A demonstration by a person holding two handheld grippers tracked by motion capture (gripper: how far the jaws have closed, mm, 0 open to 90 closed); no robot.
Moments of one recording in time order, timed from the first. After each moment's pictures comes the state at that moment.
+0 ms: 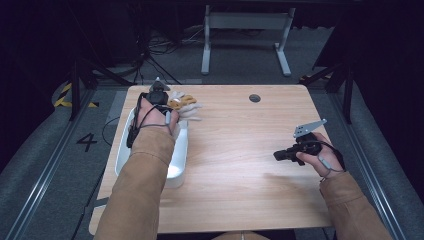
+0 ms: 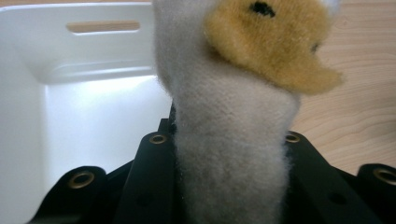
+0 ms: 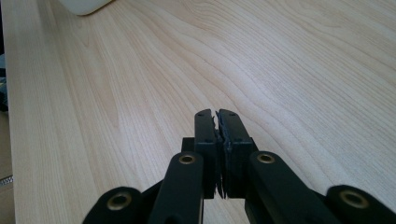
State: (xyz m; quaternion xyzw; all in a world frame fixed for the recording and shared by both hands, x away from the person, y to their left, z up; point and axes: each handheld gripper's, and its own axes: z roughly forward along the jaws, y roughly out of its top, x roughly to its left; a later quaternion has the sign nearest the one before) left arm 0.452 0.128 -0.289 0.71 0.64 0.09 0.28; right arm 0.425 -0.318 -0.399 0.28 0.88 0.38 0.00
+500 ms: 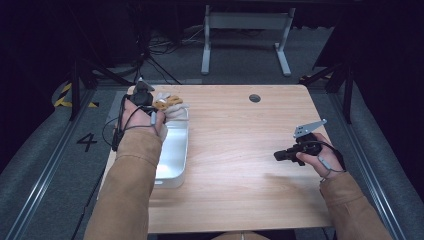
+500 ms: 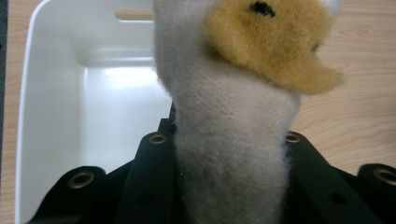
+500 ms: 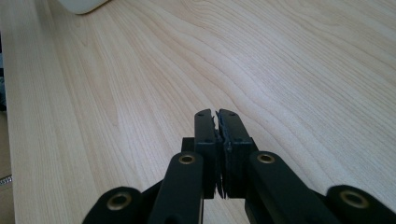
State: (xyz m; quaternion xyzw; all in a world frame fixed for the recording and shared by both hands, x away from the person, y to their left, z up) left arm 0.442 0.160 -0.283 0.69 0.67 0.09 0.27; right arm 0.424 -0.318 -0.399 0.28 0.88 0.37 0.01
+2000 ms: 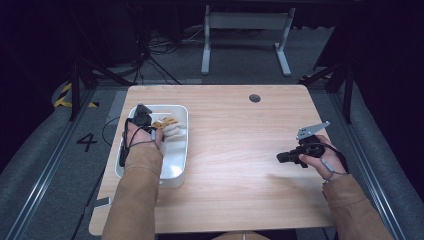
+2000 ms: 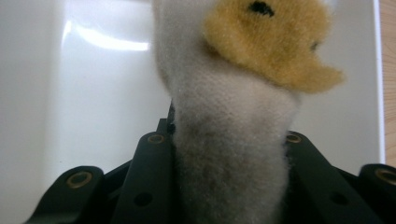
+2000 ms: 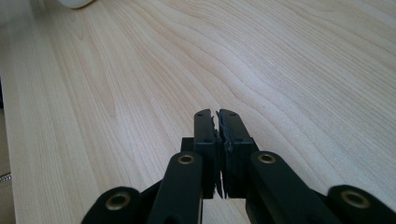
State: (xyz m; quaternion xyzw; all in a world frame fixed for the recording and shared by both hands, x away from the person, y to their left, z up) left arm 0.455 0.174 -0.377 0.66 0.71 0.04 0.24; right arm 0.419 -0.326 -0.402 0.29 0.88 0.37 0.01
